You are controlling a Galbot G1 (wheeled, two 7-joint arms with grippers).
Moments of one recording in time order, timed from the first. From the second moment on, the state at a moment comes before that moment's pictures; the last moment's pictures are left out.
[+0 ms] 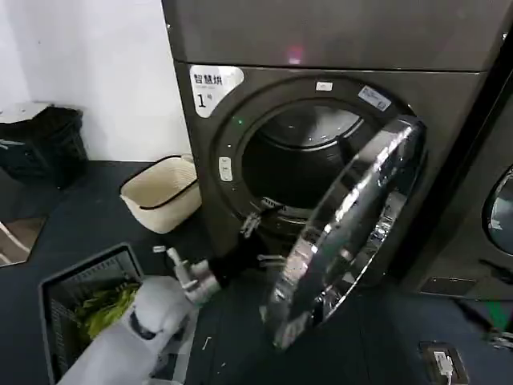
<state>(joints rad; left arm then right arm) 0.84 -1.07 0.01 -1.92 -0.37 -0.10 0.42 -1.84 1.22 1.55 2.00 0.74 0.32 -0.86</state>
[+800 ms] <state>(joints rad) 0.62 -1.28 0.31 -1.74 -0.28 -0.15 0.32 -1.82 1.61 2.05 1.97 0.24 -0.06 0.29</state>
